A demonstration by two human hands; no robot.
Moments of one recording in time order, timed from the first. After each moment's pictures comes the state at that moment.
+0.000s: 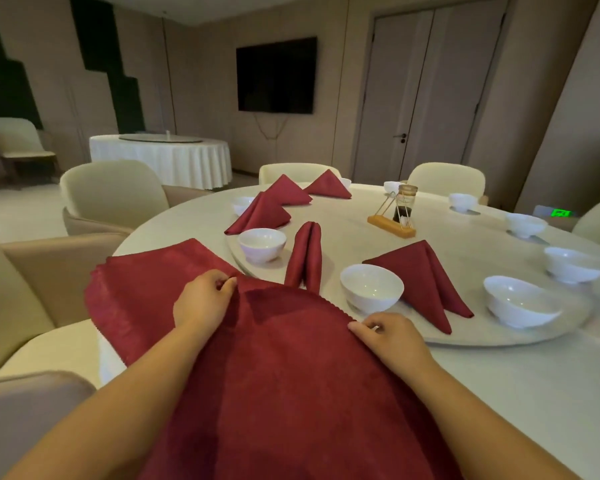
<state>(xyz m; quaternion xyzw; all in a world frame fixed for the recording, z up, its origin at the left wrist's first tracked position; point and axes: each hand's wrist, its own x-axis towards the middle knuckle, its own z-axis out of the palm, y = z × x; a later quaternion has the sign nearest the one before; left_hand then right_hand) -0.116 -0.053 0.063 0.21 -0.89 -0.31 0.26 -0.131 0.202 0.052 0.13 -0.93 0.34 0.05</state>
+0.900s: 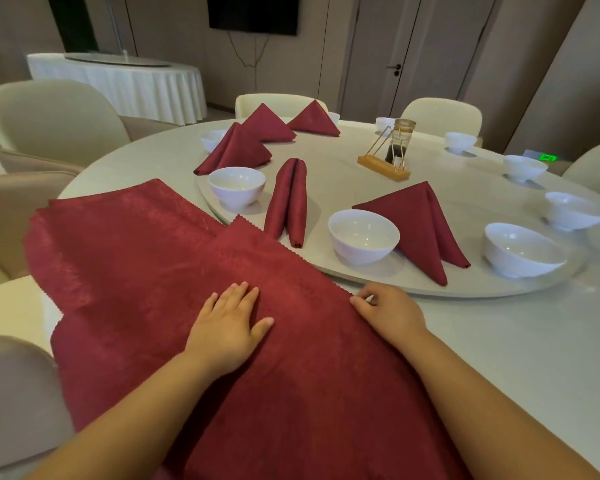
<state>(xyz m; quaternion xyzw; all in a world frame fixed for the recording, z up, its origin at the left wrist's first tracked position) -0.108 -0.004 -0.021 0.02 -1.00 -0.08 -0.01 -0.167 0.215 0.001 0.06 -0.97 0.25 0.02</state>
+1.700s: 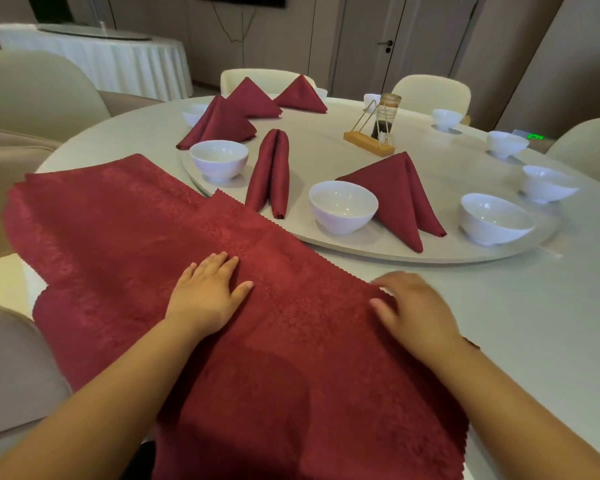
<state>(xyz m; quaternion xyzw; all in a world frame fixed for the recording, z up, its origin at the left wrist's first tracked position) -0.104 -0.001 -0.021 0.05 -0.99 -0.09 0.01 -0.104 0.267 0.004 0.18 -0.96 0.14 0.14</state>
